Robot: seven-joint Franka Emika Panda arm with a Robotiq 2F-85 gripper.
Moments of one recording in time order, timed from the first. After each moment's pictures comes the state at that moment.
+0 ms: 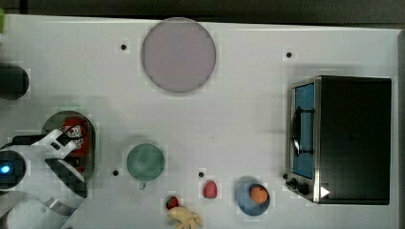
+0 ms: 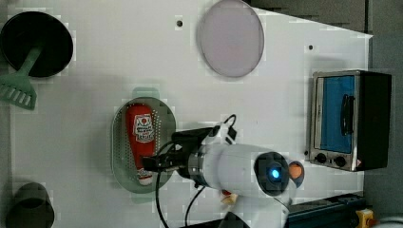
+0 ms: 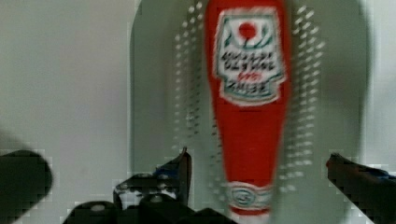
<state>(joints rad) -0.03 0.43 0.80 -2.21 -0.22 0.99 0.05</state>
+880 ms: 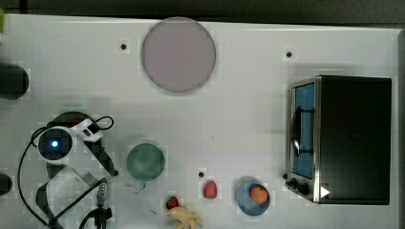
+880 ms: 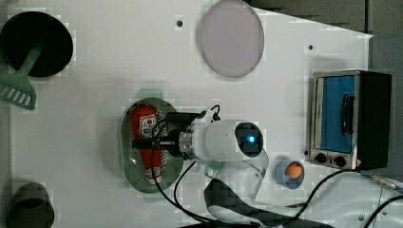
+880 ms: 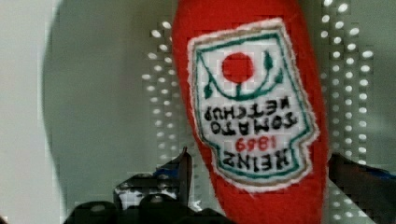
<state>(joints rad) 0.03 0.66 0.64 -2.15 -0.28 1.14 0.06</state>
